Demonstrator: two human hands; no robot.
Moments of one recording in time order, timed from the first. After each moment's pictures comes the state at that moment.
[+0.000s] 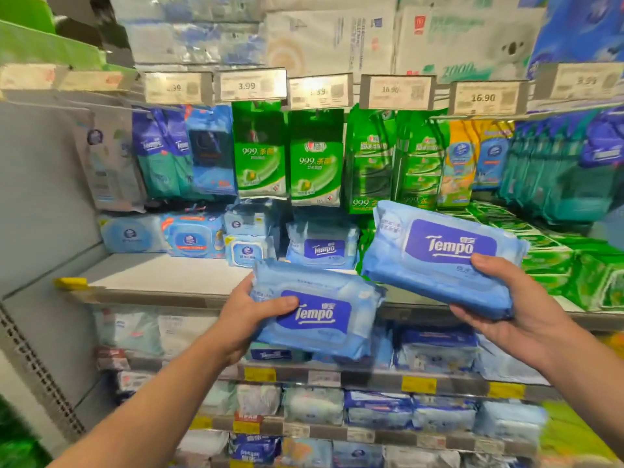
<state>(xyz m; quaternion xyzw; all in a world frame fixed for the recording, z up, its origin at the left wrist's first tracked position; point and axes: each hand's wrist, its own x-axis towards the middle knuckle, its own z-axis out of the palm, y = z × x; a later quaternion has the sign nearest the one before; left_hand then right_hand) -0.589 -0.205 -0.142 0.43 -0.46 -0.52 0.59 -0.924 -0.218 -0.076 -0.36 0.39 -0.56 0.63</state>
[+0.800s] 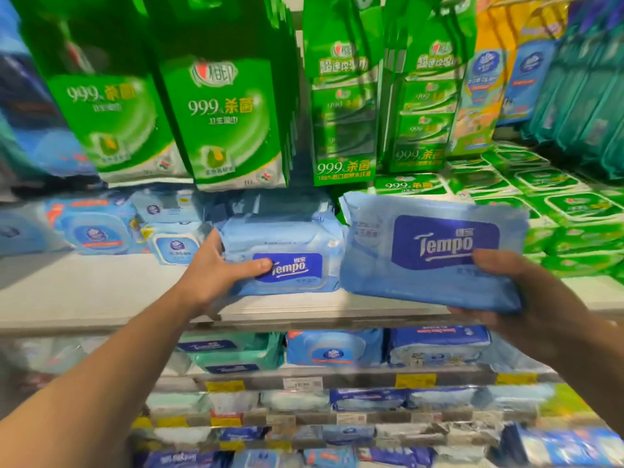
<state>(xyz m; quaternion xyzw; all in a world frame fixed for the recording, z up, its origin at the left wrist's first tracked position) -0.576 -0.393 -0.176 0.50 -0.51 -0.48 0.51 -0.951 -0.342 -0.119 -0.42 0.37 -0.48 0.67</state>
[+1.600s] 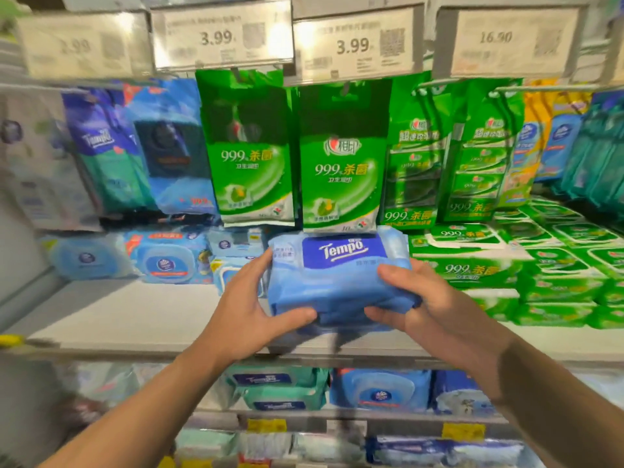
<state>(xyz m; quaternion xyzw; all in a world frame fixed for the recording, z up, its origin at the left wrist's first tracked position) -0.529 -0.335 -0.136 0.55 -0.69 -0.16 0.45 -0.792 -0.349 -0.093 -0.44 0.34 -0.43 0.71</state>
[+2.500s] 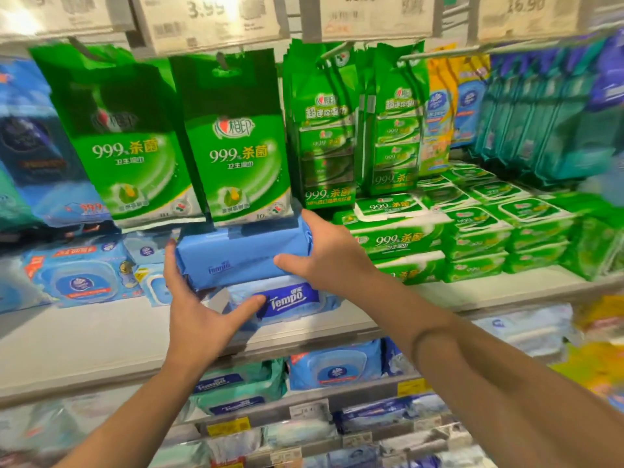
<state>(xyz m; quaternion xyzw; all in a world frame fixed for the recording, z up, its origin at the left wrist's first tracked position) -0.566 -0.360 -0.176 0.52 -0.58 -0.20 0.60 -0.771 -0.382 -0.087 -0.74 0.54 -0.34 0.20</state>
